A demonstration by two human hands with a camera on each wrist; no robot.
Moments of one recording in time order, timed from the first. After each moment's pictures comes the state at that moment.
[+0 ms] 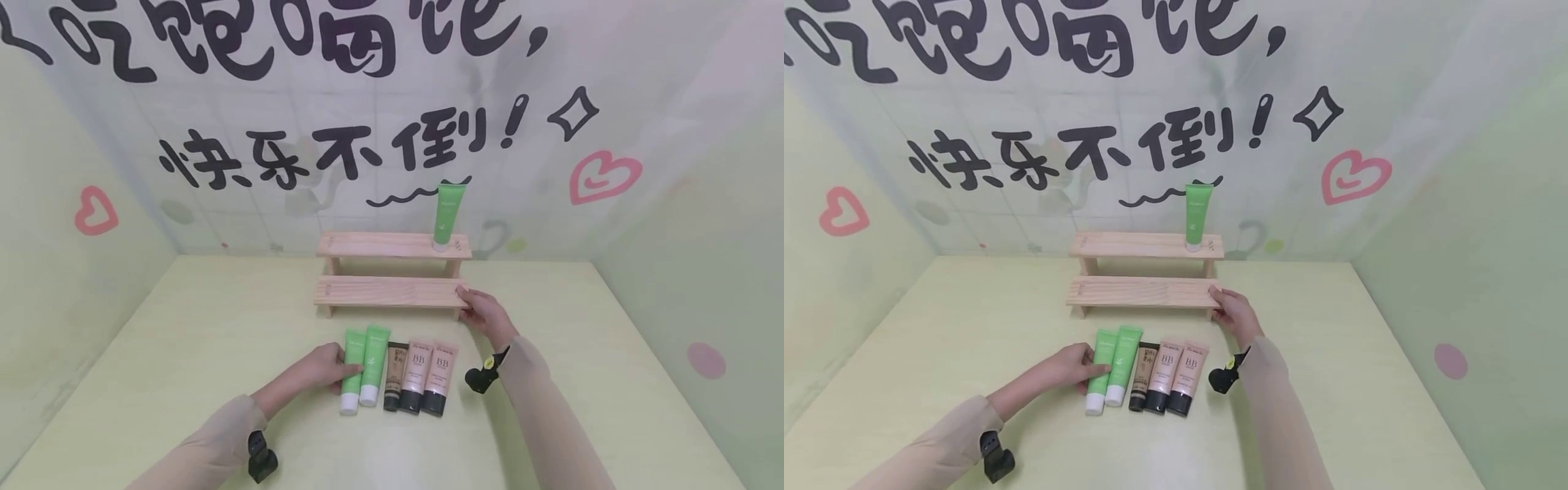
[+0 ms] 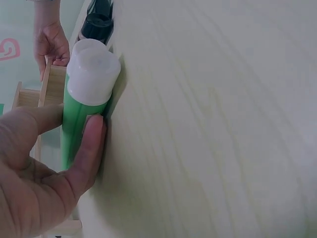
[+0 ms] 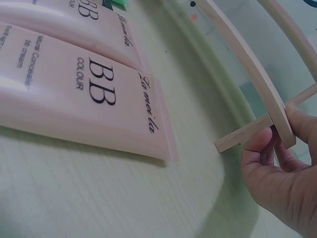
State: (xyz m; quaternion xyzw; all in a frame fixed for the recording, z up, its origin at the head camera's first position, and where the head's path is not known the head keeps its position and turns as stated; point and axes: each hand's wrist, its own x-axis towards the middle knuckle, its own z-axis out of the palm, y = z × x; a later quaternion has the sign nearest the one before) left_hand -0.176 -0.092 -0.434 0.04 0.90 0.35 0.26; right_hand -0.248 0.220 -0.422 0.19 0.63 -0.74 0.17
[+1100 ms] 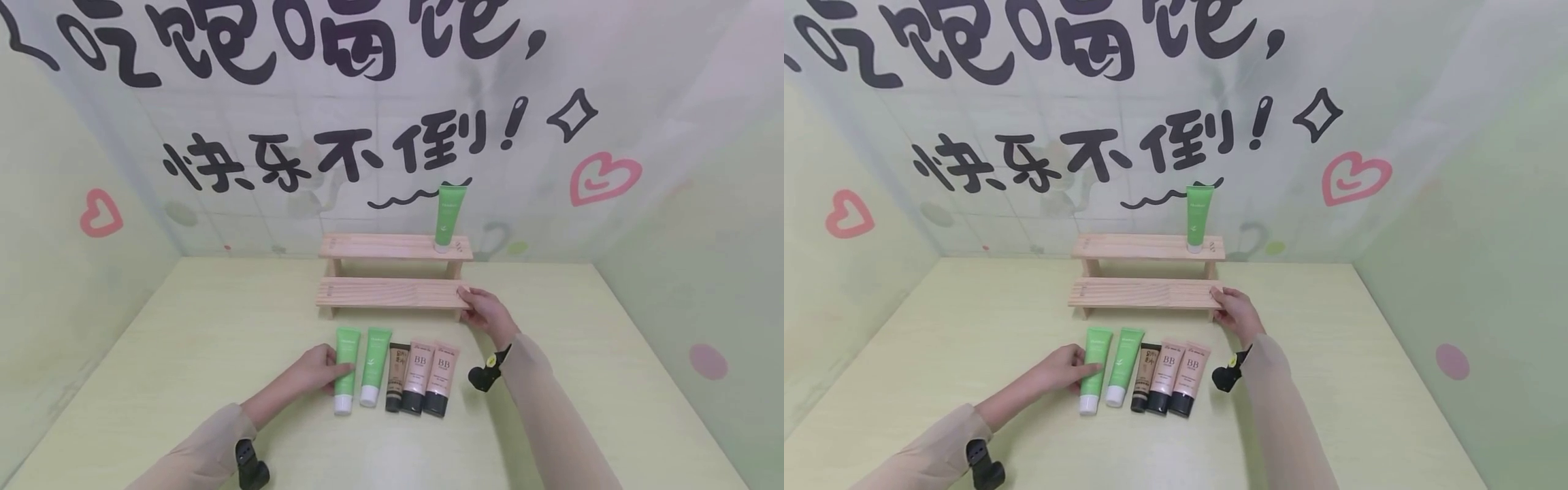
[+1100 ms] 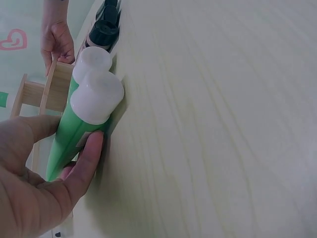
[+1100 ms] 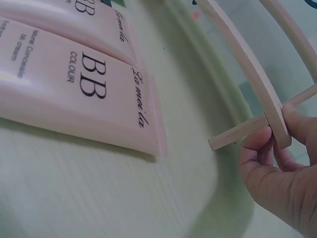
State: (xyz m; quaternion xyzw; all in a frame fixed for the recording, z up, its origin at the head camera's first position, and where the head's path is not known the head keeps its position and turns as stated) left_hand -0.167 -0.106 -0.440 0.01 0.89 0.41 0.21; right_hand -0.249 0.221 -0.418 0.20 0.65 -0.71 0.17
